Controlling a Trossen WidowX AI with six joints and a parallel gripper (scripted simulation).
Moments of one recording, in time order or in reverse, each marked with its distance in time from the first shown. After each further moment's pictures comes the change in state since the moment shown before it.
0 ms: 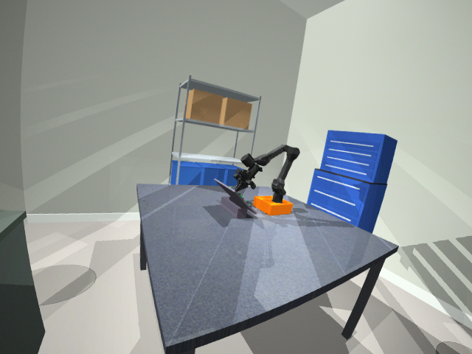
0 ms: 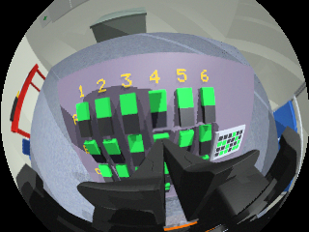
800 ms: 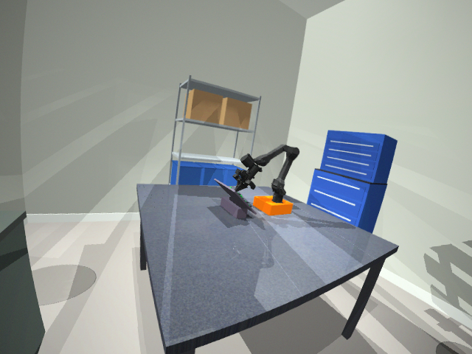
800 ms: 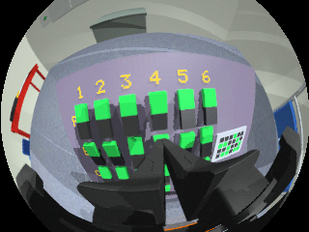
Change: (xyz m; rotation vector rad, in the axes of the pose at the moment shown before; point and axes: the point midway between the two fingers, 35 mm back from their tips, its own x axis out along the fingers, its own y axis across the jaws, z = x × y) arm 0.003 0.000 0.001 0.000 -0.002 0.000
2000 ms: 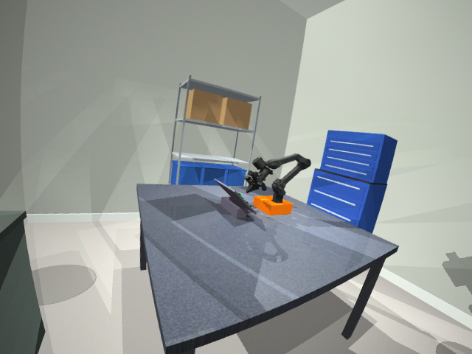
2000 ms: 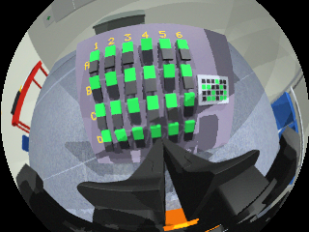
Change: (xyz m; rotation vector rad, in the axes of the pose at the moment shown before) arm -0.048 -0.001 -0.075 0.003 -0.027 -0.005
